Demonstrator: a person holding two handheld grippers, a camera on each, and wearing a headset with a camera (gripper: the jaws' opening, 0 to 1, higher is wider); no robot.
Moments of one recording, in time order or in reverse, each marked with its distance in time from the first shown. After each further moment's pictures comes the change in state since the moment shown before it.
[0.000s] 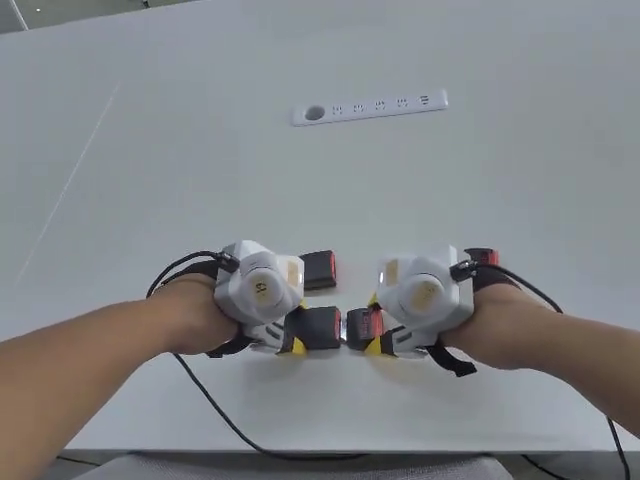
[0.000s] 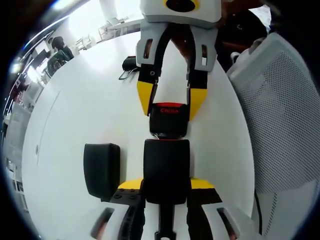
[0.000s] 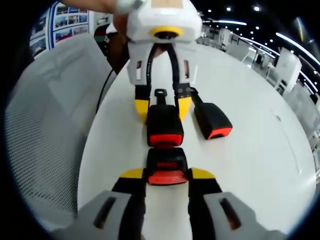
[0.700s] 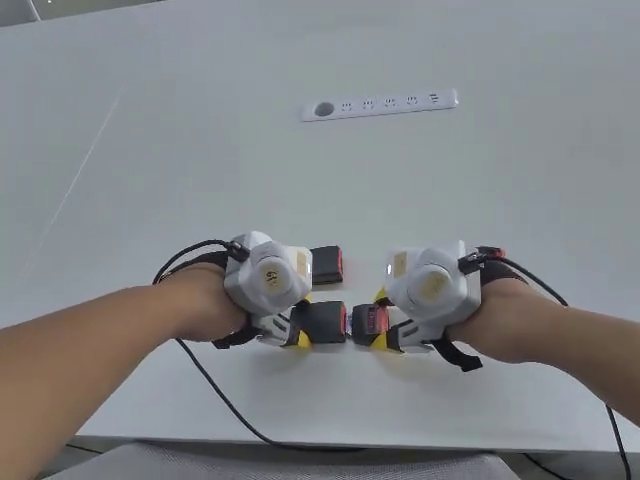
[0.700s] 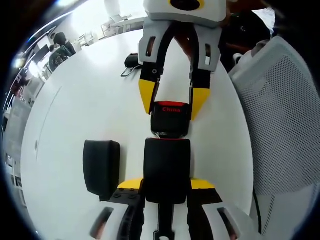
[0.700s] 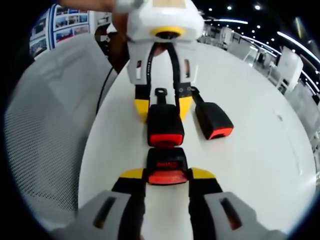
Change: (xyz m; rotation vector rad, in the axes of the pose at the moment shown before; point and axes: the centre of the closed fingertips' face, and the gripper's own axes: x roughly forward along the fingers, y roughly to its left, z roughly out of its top) left arm 0.000 -0.001 -0.001 -0.029 0.016 0.002; right arm 0.001 0.001 0.001 -0.011 0.019 0.013
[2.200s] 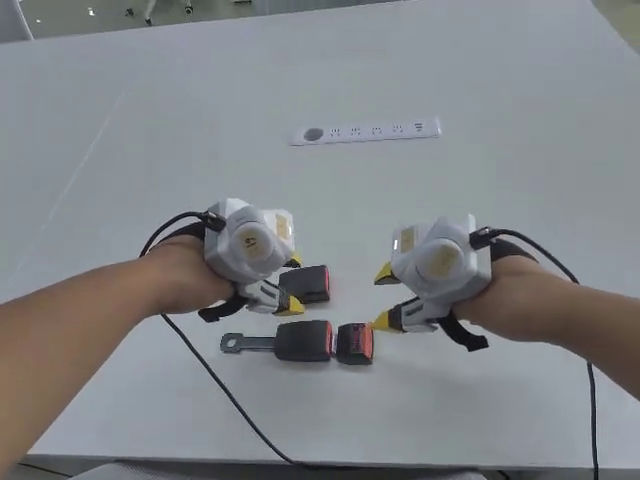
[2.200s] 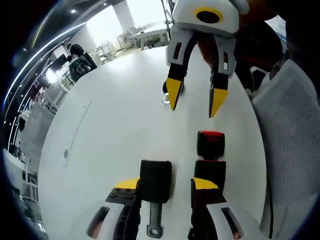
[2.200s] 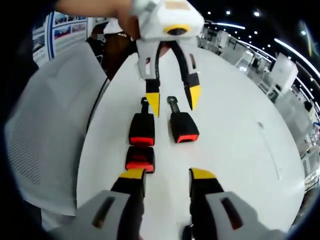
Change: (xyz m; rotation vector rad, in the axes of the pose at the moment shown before) left arm -0.047 0.069 0.033 -0.021 -0.105 0.184; right arm -0.057 -0.047 0.006 -0.025 0.005 -0.092
